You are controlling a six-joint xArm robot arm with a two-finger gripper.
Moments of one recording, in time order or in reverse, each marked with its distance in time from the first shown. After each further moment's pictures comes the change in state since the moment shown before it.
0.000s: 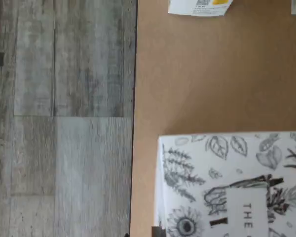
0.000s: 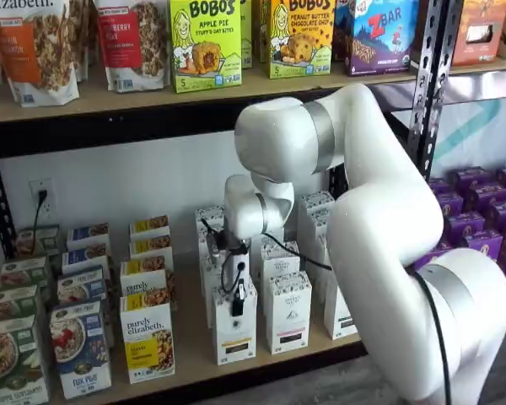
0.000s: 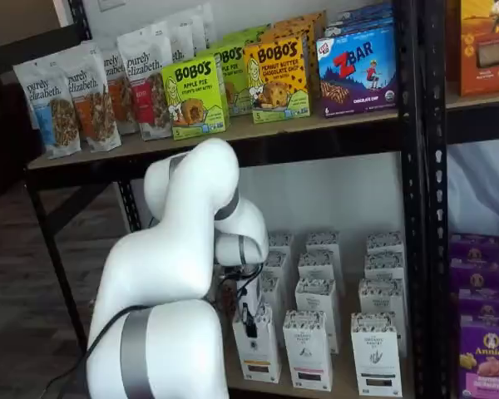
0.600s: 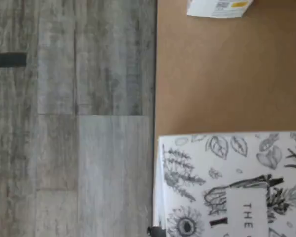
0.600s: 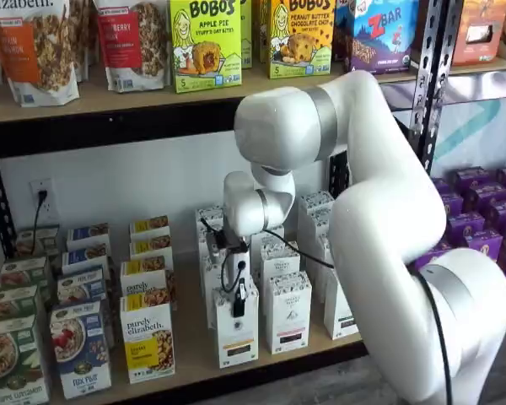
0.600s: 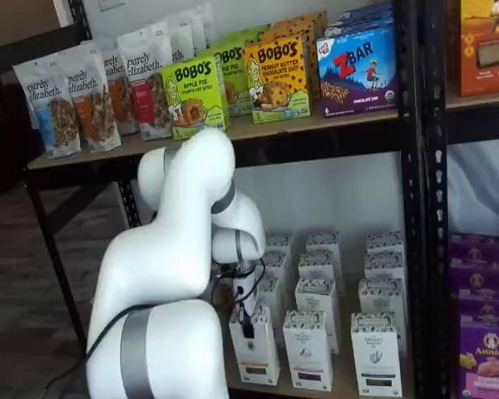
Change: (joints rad) arm 0.012 -0.077 0.100 -0.019 0.004 0.027
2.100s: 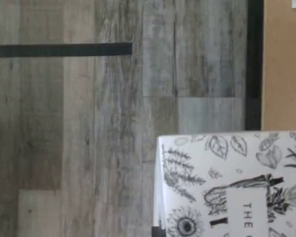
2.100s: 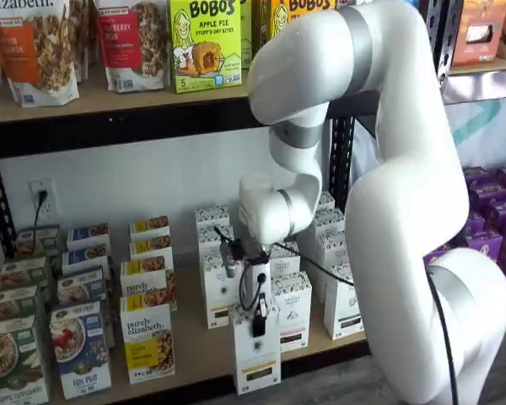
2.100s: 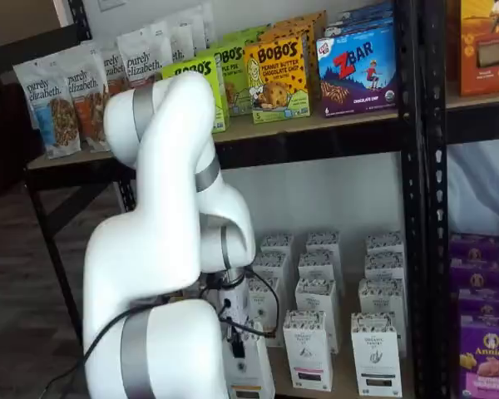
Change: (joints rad) arm 0.029 -0.410 0.622 -0.041 -0.181 0.060
